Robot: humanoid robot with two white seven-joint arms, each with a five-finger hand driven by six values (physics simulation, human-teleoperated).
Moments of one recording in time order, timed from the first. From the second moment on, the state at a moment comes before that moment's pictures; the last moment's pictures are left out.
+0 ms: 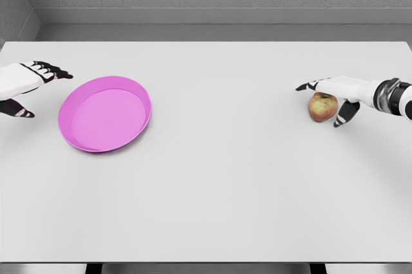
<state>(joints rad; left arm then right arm) -0.55 0.99 -0.56 -1.23 -0.43 -0.61 -0.28 -0.68 -0.83 0.75 -1.40 0.31 -0.06 0.61</state>
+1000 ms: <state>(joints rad) -0.57 0.96 -0.58 -1.23 -0.44 -0.61 -0.29 -0.71 -0.82 0.77 -1.41 0.31 -0.07 0.61</state>
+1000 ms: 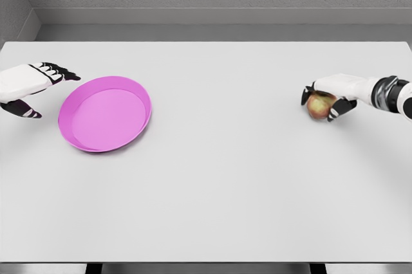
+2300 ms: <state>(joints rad) -0.57 0.97 -0.58 -1.23 -0.44 -0.61 -0.29 -0.77 -0.60 0.87 -1.74 0.31 -0.04 0.61</state>
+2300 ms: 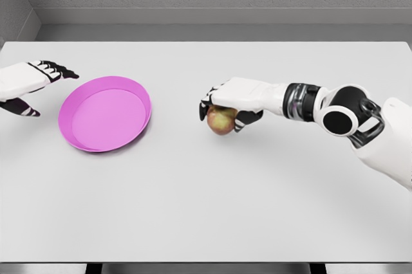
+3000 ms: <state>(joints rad) -0.57 0.97 -0.58 -1.23 -0.44 -0.61 -0.29 -0.79 -0.54 0.92 -1.73 0.31 0.03 0.61</state>
